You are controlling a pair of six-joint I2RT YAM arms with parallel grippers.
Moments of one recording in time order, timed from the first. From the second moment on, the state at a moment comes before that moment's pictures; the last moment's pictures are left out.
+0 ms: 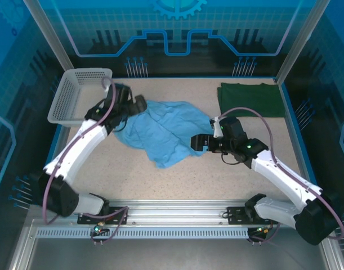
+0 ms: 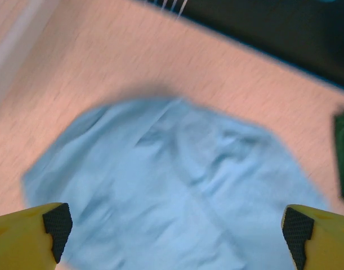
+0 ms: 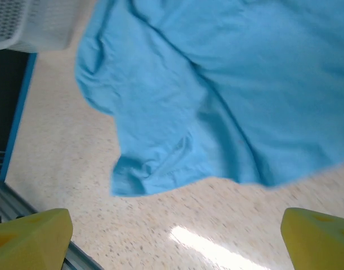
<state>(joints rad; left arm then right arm) -0.30 1.32 1.23 -0.66 -0.19 -0.66 0.51 1.08 0.82 -0.52 -0.27 0.58</state>
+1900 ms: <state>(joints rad) -0.51 1.79 0.99 -0.71 0.52 -0.92 0.01 2.09 1.49 -0.81 -0.21 0.45</state>
